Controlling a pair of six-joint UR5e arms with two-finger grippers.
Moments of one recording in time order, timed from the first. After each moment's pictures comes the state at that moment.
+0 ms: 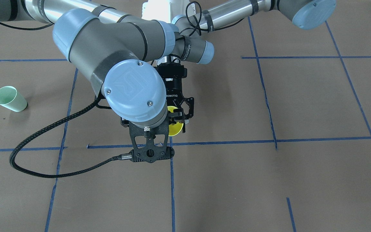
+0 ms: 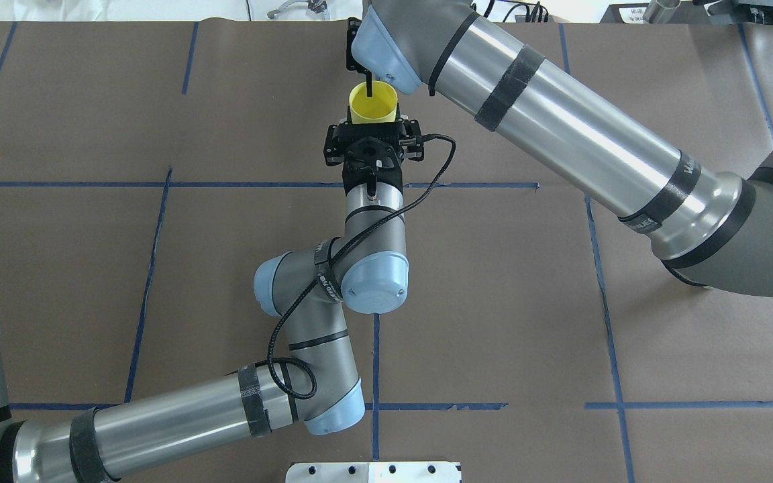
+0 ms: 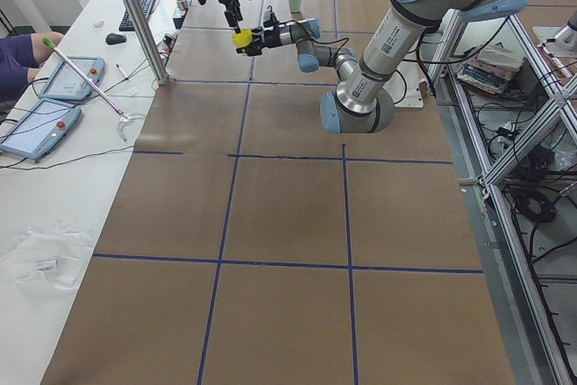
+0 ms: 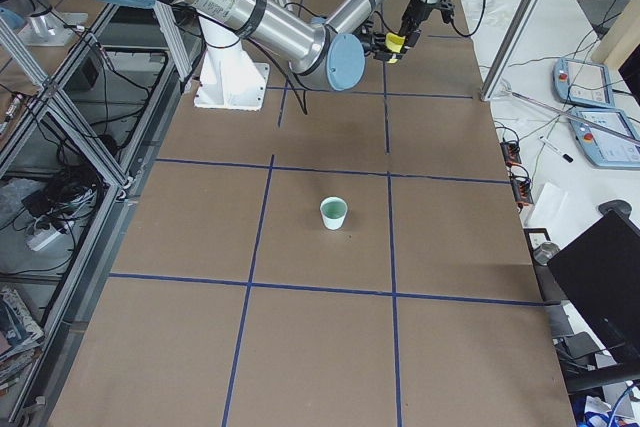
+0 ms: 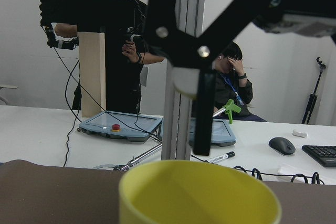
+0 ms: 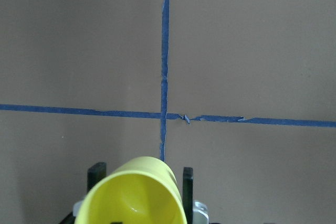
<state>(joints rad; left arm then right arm) -0.37 -2.48 -1.23 -2.23 -0.55 -1.18 0.88 -0.33 1.08 -1.96 2.33 0.69</state>
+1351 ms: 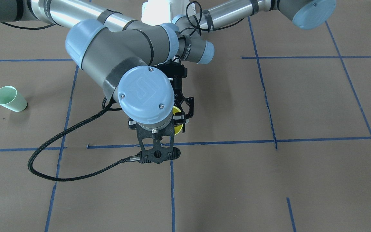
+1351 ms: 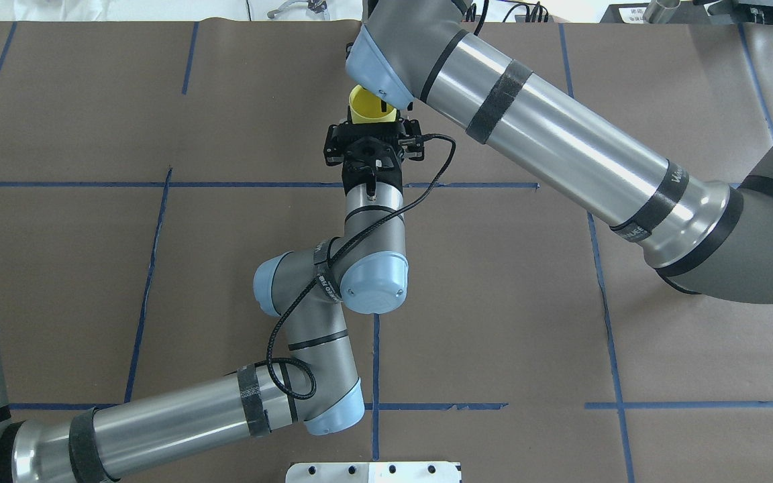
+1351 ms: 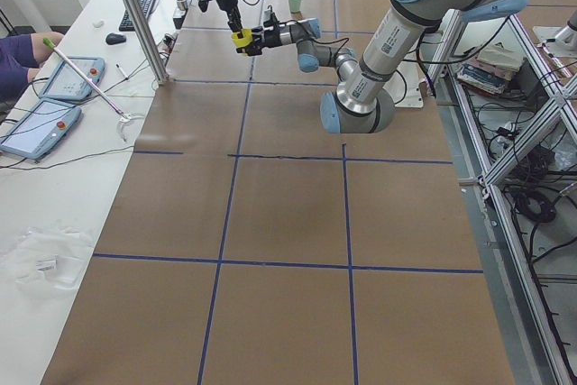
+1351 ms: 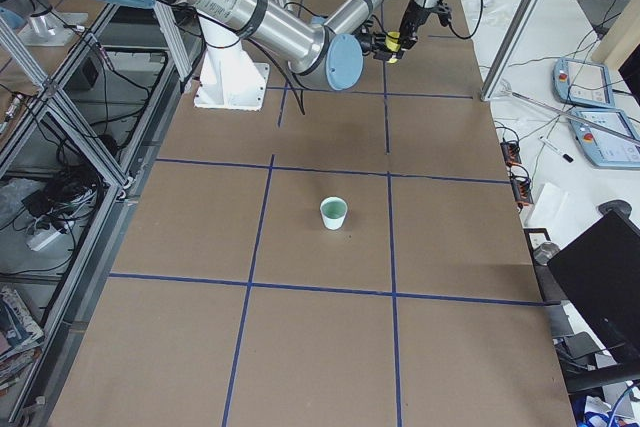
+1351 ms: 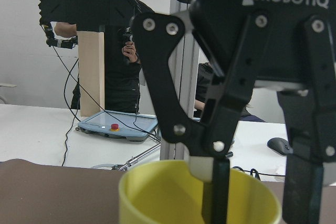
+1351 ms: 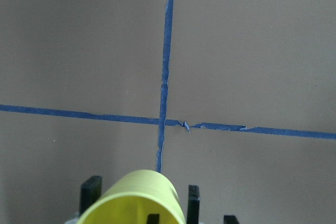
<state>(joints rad) -0.37 -2.47 -1.23 -2.24 -0.55 -1.18 0.86 -0.34 1.06 -1.93 2.30 0.68</state>
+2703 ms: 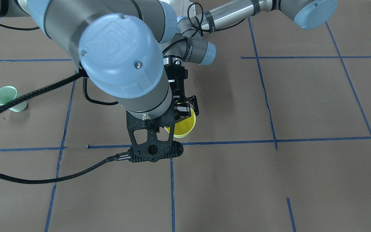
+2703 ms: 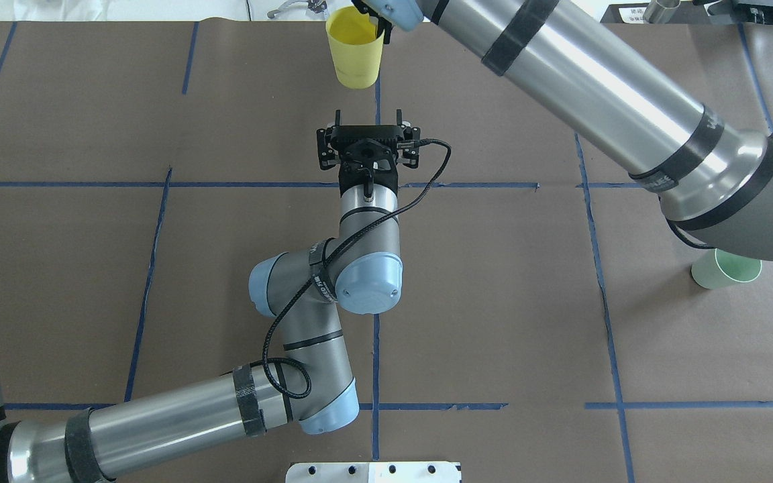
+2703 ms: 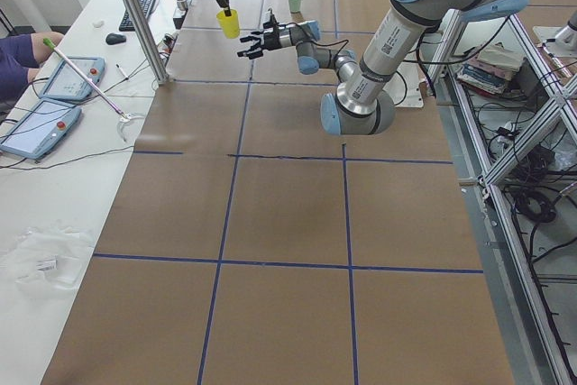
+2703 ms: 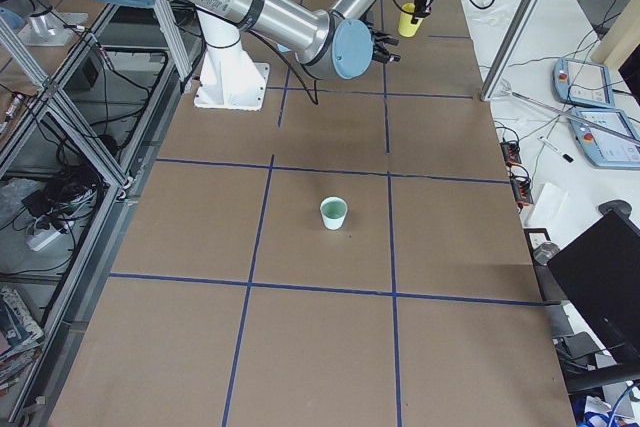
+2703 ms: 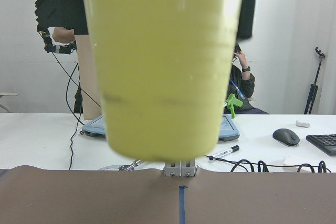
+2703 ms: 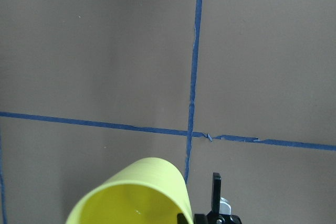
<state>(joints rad) -0.37 -2.46 -1.23 -2.23 -0.55 -1.12 0.98 -0.26 1.11 -1.94 2.38 0.69</state>
